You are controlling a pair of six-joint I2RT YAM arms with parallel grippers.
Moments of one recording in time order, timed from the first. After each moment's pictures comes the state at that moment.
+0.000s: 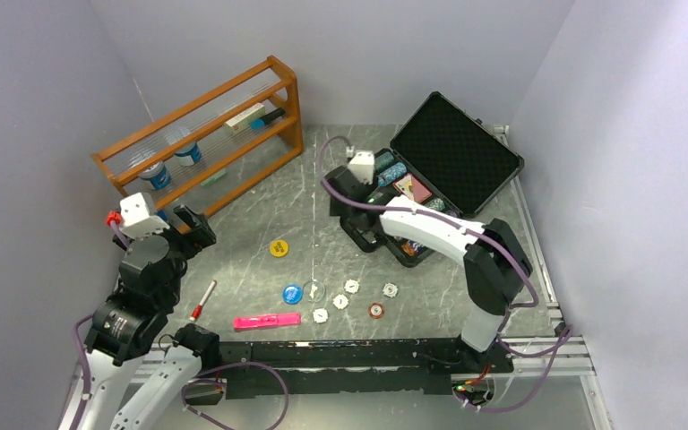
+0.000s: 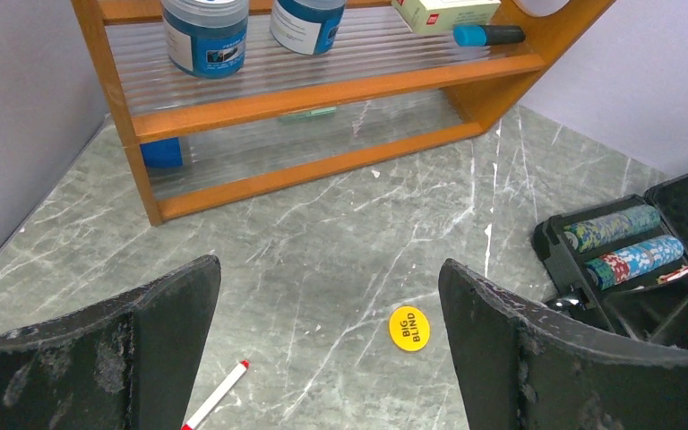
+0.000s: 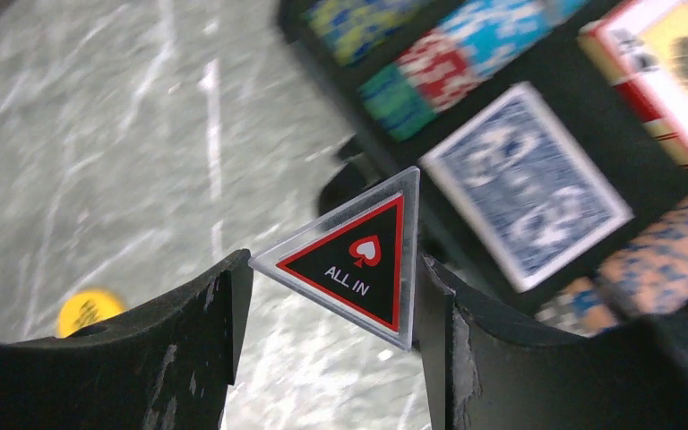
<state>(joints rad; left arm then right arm) -0.39 0.44 0.88 -0.69 -0.60 -0.47 0.87 1.75 1.35 -0.46 0.58 0.68</state>
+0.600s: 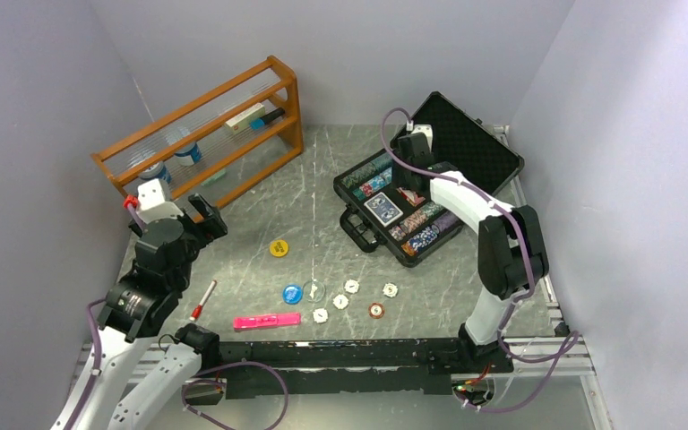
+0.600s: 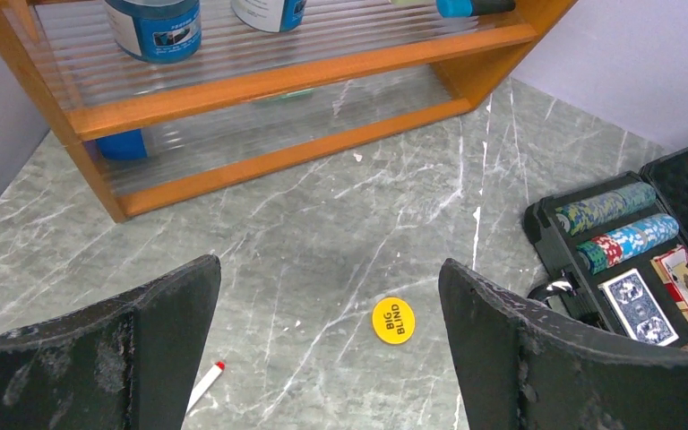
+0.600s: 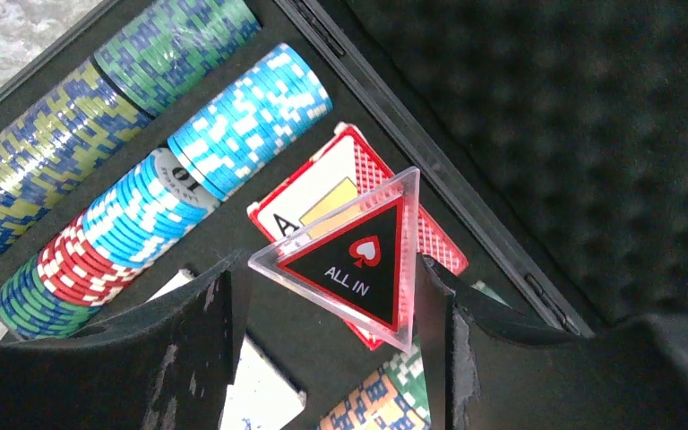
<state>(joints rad) -0.39 0.55 0.88 -0.64 -0.55 -0.49 0.37 1.75 1.27 -0.30 0.37 0.28</state>
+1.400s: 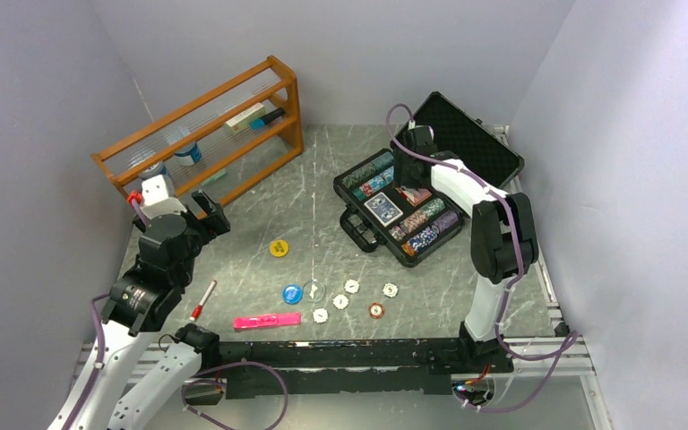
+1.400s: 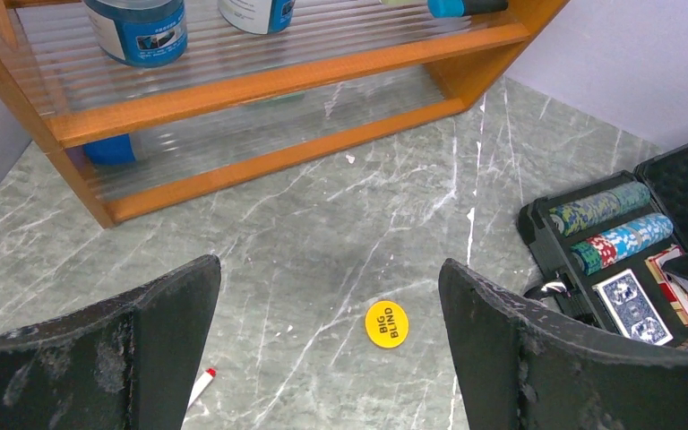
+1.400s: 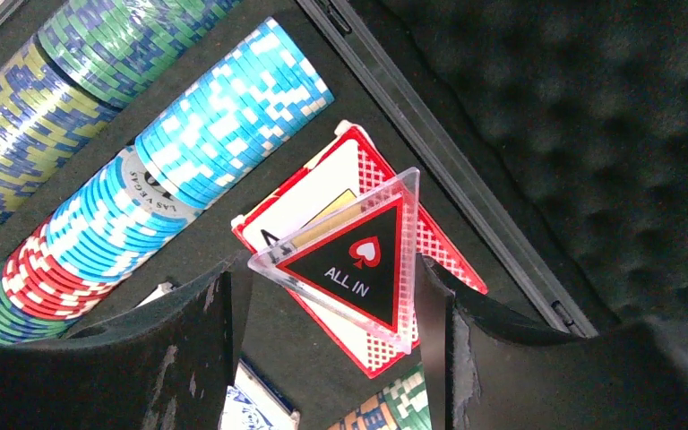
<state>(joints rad) -0.39 0.59 0.88 -0.60 -0.53 -0.49 0.29 1.88 1.41 -0.43 0.20 0.25</state>
